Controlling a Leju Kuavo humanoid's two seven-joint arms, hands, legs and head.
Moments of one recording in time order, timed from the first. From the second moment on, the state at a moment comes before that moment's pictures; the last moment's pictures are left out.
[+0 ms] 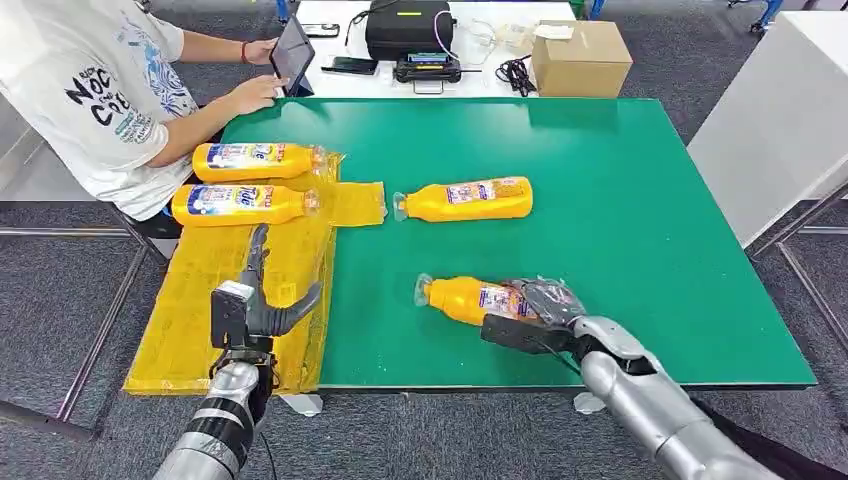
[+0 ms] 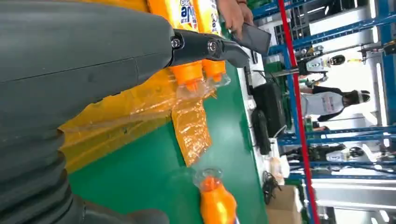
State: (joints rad) left arm -0.36 -0.24 0.05 -0.80 -0.19 0.27 -0.68; right arm -0.36 -0.30 0.68 -1.09 0.55 -0.04 -0.18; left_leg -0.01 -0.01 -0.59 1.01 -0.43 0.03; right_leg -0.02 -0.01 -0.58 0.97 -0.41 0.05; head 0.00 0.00
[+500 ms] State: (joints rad) left arm -0.17 -0.29 0.00 -1.15 0.06 0.09 -0.53; right arm 0.01 0.11 0.24 -1.58 0.52 -0.59 -0.51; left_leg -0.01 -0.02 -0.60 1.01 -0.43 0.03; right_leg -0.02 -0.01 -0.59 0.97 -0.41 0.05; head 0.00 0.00
